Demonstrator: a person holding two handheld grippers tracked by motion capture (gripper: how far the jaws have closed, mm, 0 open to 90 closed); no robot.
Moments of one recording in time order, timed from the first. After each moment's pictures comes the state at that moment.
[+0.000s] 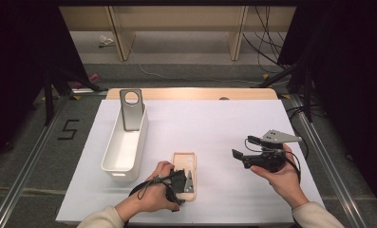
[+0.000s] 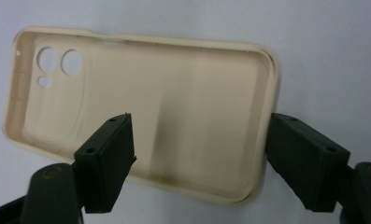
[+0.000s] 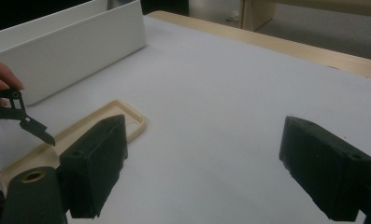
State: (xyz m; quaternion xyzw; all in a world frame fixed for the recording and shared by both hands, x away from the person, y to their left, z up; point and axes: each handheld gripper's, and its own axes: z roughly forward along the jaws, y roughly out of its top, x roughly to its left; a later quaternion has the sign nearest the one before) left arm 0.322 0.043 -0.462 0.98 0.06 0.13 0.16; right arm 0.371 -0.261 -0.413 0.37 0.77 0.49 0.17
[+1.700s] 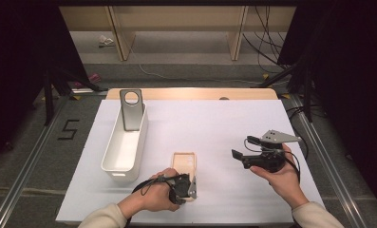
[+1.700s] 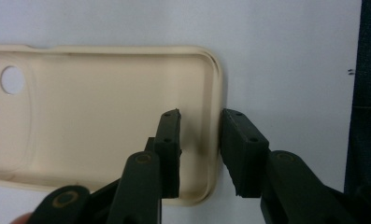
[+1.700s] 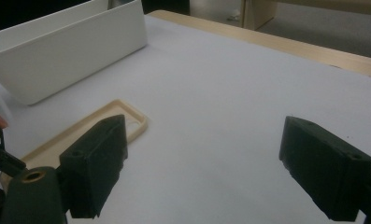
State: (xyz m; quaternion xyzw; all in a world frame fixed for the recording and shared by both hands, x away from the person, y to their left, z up) left arm 0.317 0.035 -0.460 0.99 0.01 0.07 0.13; right arm 0.371 -0.260 -0.414 0.37 0.77 0.49 0.17
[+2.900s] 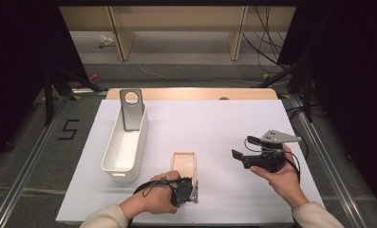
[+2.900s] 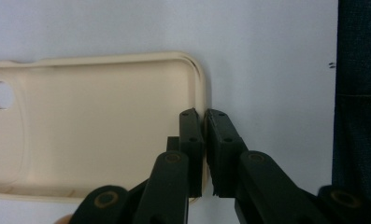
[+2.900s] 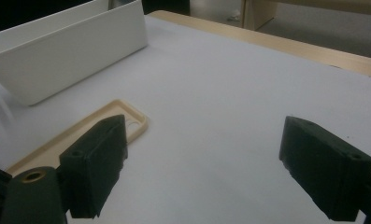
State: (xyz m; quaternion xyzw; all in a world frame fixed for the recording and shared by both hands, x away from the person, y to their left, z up) left arm 0.312 0.030 -0.458 0.99 -0.02 0.07 0.12; right arm 0.371 -0.260 -0.414 0.37 0.77 0.49 0.17
